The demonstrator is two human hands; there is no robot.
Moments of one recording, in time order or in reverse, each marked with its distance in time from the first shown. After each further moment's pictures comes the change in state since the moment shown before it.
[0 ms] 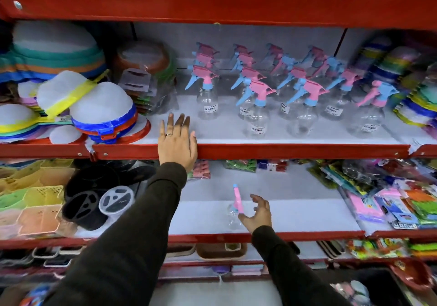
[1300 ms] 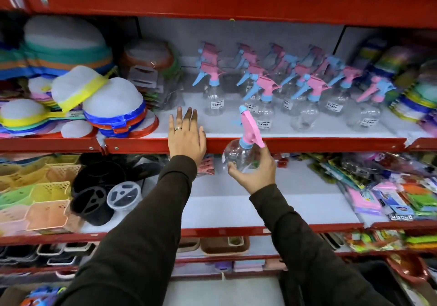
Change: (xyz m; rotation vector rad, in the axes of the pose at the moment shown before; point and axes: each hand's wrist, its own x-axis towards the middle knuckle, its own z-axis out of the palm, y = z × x) left_hand -0.002 0.000 -0.005 0.007 -0.038 -0.008; right_hand -0.040 -0.151 -0.032 0.137 0.292 -0.629
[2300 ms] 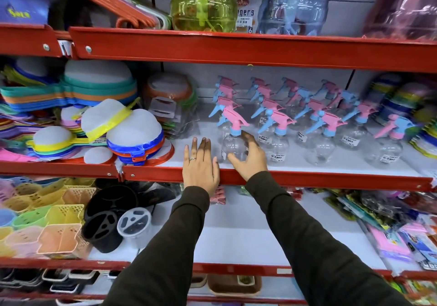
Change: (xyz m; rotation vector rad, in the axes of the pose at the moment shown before) left_hand 0.002 0.000 0.002 0.028 -0.007 -0.025; right_hand 0.105 -0.023 0.058 -0.060 -0.216 0.047
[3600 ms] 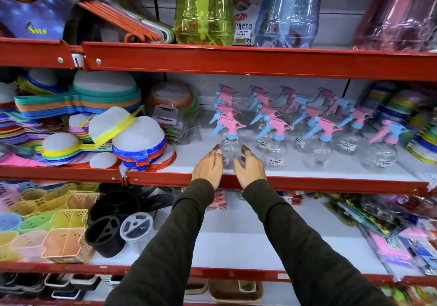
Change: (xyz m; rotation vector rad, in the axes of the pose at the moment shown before) left_hand 0.008 0.022 -0.039 -0.699 -0.228 -0.255; right_hand -0.013 -0.003 0.002 -0.104 -0.068 0.126
